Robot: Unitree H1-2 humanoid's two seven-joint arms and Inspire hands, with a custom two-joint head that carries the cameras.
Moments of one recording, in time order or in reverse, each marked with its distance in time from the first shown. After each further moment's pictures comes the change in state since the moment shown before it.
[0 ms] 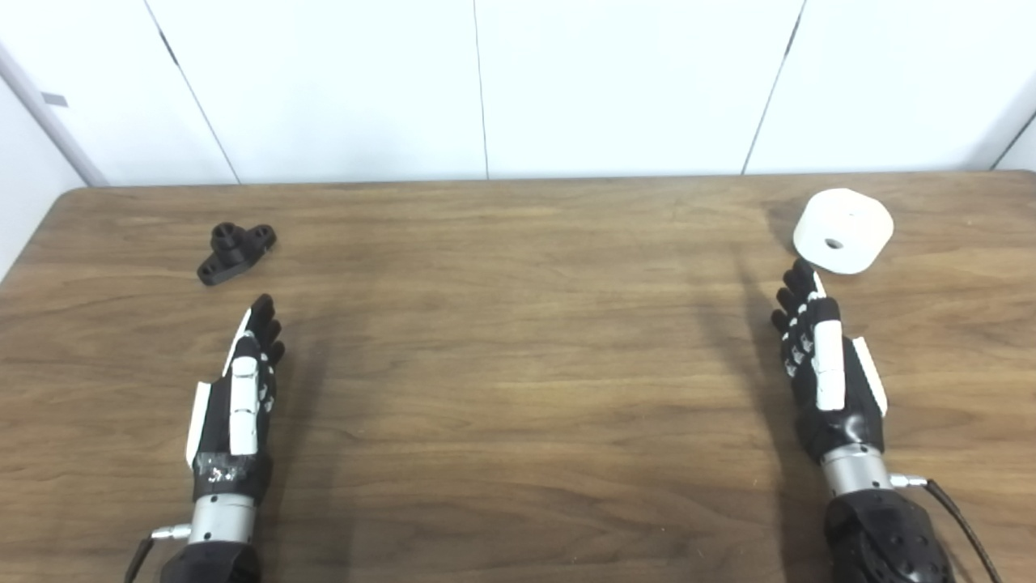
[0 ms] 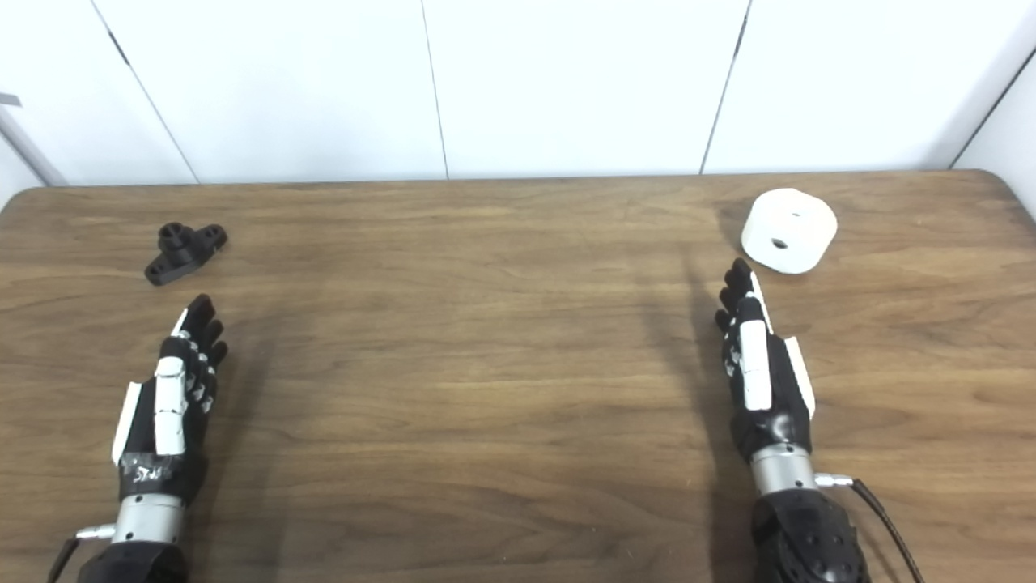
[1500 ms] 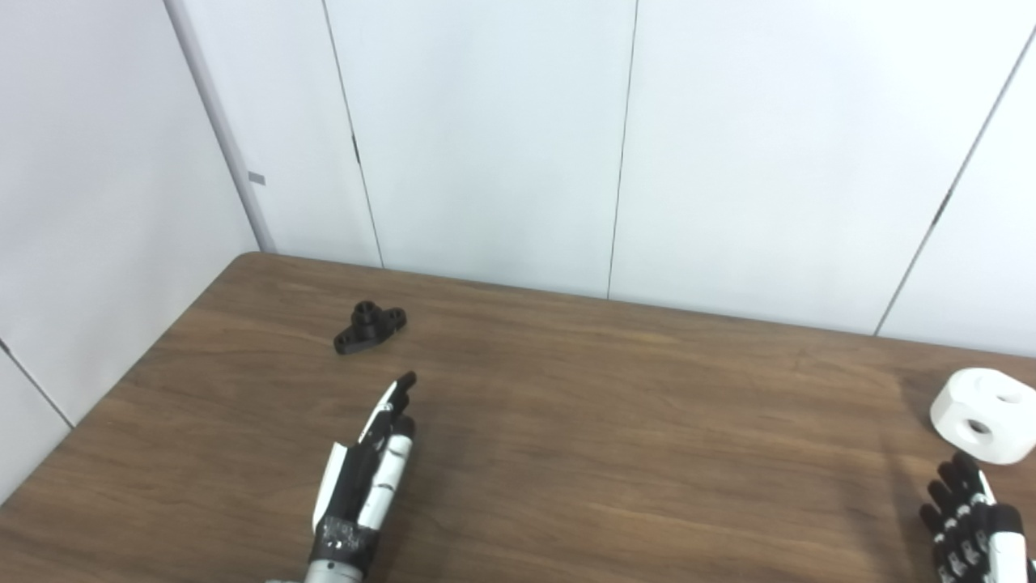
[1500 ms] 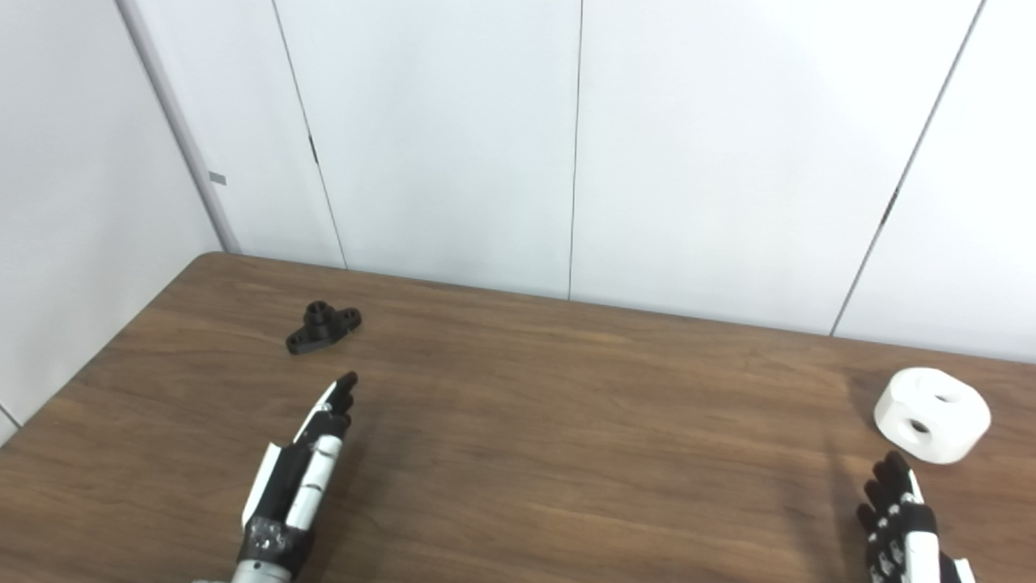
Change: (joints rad) left arm 0.034 -0.075 -0.056 -0.041 0.182 -0.013 0.058; right arm 0.054 -0.064 -0.036 -0.023 0.079 0.000 0.068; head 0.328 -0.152
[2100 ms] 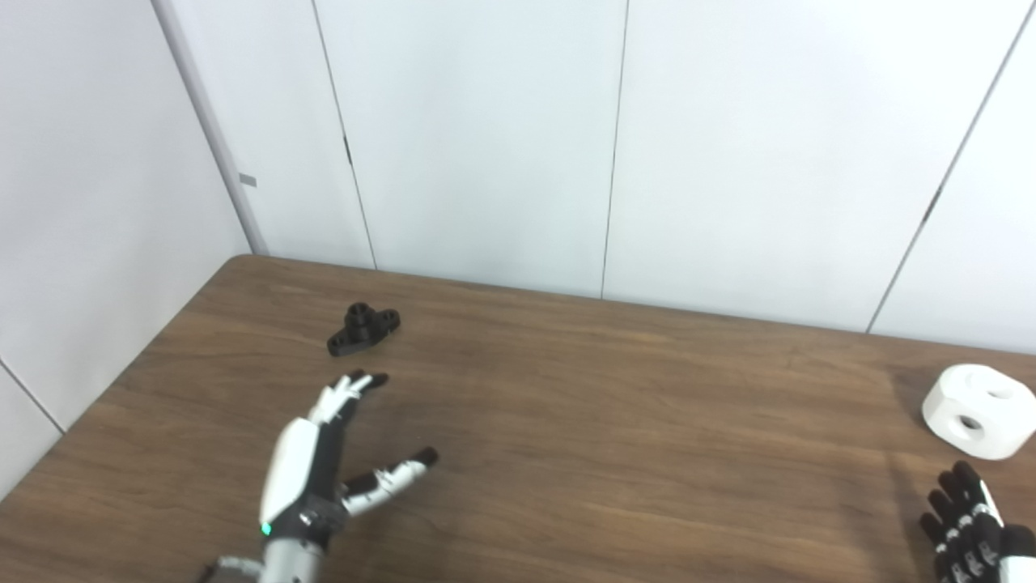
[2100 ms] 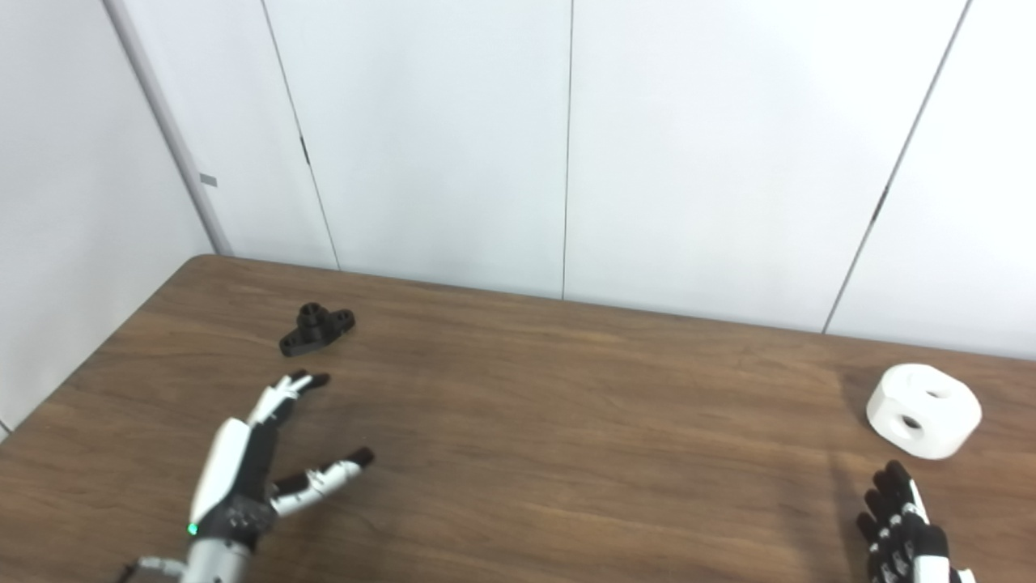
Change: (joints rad) left arm -0.061 0.129 0.044 -0.141 0.480 0.288 0.090; right arm 0.009 -0.017 0.000 0.006 0.022 -0.010 0.030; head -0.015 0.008
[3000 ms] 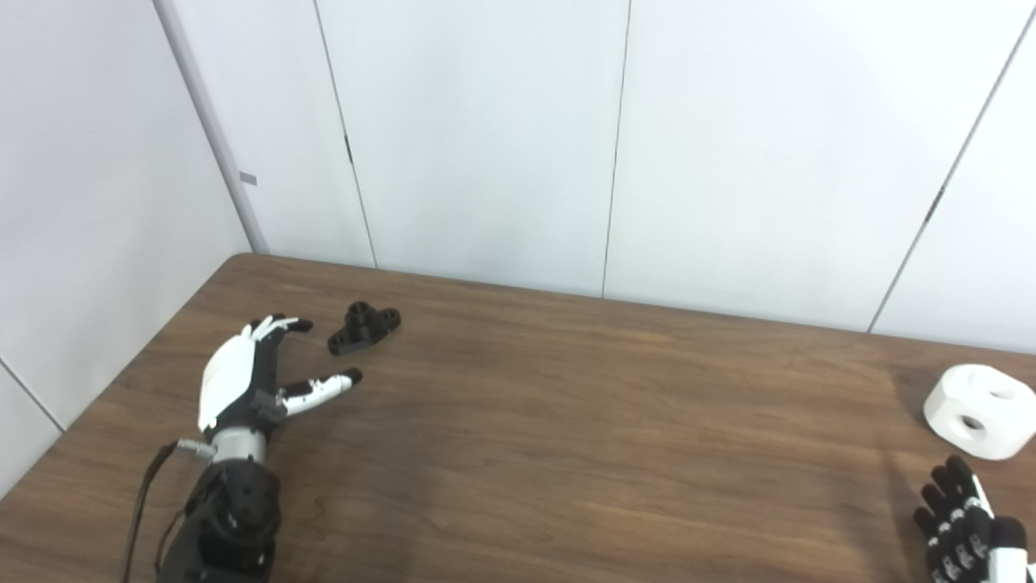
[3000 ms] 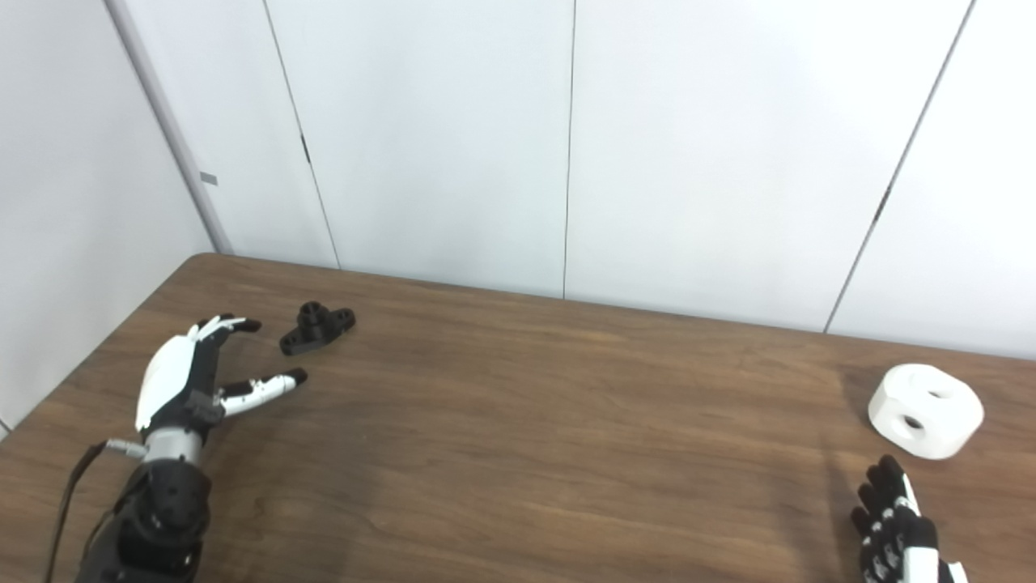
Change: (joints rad) left arm -0.282 0.188 0.055 0.355 0.037 0.147 0.024; right arm -0.008 0.027 0.005 -0.007 -0.021 0.012 -0.021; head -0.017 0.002
